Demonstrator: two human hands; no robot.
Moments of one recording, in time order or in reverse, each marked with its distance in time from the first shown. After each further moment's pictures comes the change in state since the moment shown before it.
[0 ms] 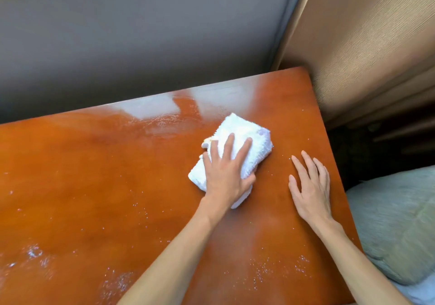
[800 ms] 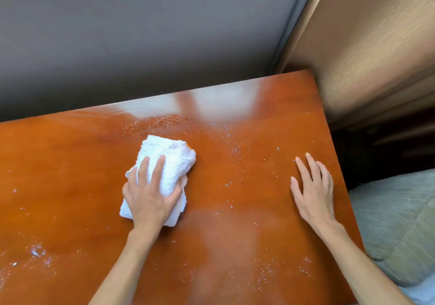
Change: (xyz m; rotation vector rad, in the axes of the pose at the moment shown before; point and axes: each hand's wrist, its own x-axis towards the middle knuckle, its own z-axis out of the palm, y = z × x) left_hand -0.088 -0.137 -0.024 0.014 0.195 -0.416; right_hand 0.000 -0.008 -0.001 -0.093 -0.019 0.025
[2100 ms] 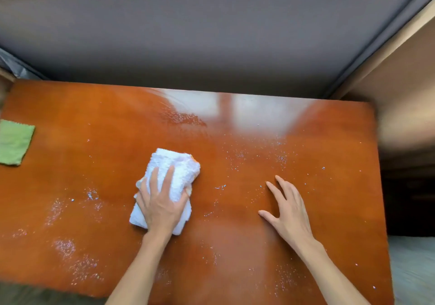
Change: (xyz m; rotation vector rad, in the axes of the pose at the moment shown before) left_hand -0.073 -0.070 -0.010 -0.062 0.038 -0.365; right_hand -0.036 -0.126 0.006 0.089 -0.341 -0.328
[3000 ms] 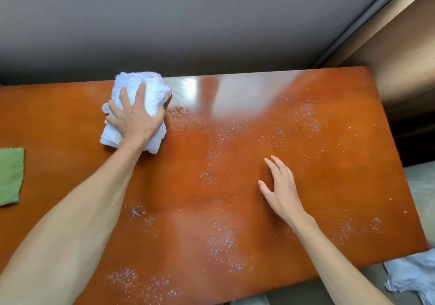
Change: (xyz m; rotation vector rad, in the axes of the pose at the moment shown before) left_hand 0.270 -0.100 -0.055 0.013 -0.059 0.146; right_hand 0.004 -0.191 0.081 0.146 0.160 0.301
